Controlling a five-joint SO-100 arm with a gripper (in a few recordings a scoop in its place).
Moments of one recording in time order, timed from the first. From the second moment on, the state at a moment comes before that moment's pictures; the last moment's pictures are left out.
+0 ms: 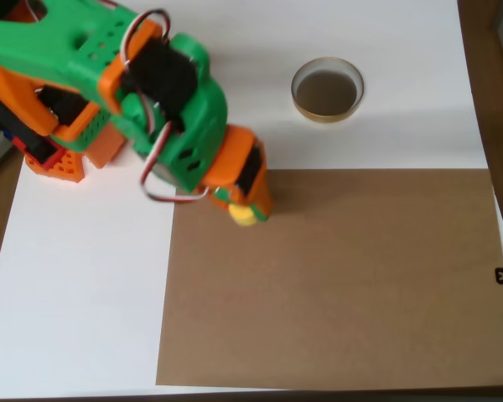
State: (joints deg) arm -16.5 102.0 100.6 80.2 -10.9
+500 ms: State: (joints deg) arm -39.7 100.3 100.5 83.6 -9.4
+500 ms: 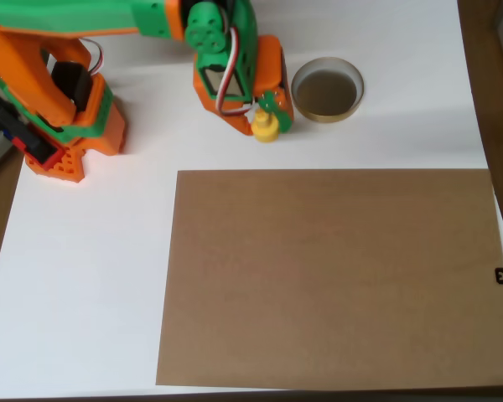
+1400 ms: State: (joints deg) arm -57.5 71.2 75.3 91.1 -10.9
